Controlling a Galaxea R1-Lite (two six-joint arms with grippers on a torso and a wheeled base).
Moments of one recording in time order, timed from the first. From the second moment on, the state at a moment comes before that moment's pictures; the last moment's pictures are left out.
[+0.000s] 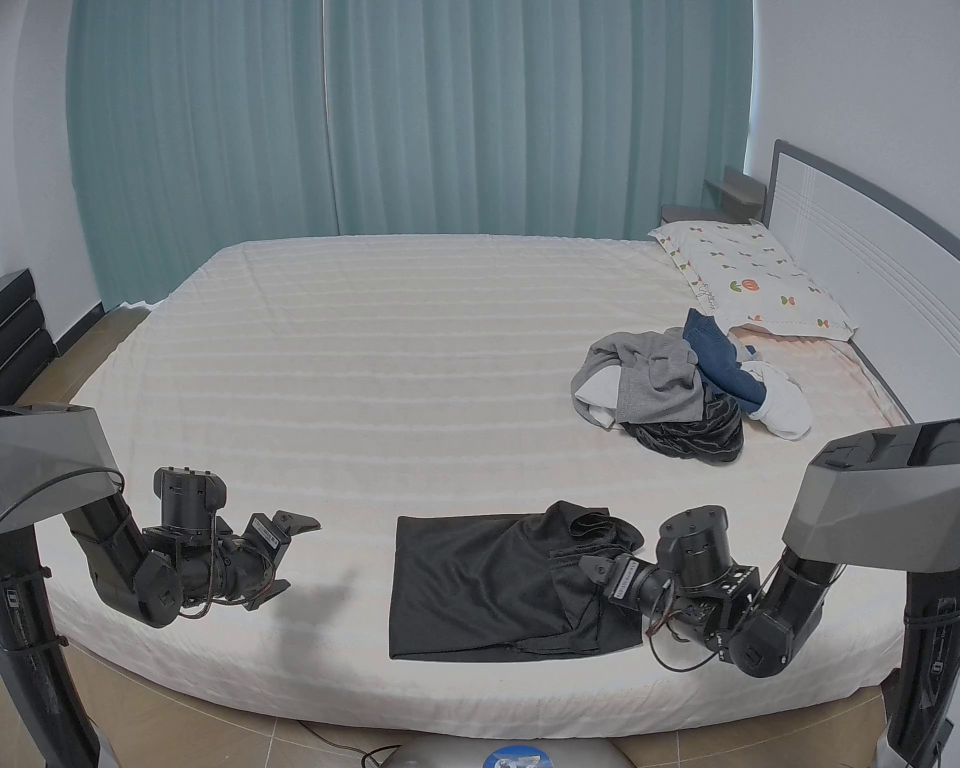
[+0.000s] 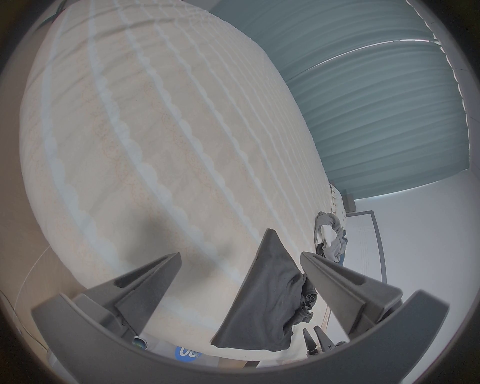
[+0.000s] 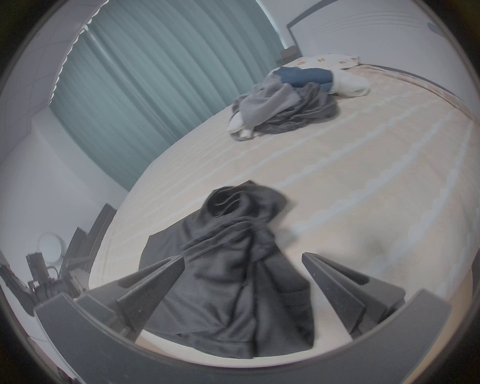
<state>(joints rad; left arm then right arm) -0.08 2.13 -0.53 -0.92 -0.28 -1.05 0.56 2.26 -0.58 -1.09 -0.24 0.76</state>
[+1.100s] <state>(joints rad) -0.08 2.16 -0.50 -1.04 -0.27 -1.05 0.61 2.33 -0.96 -0.57 -0.38 0.61</state>
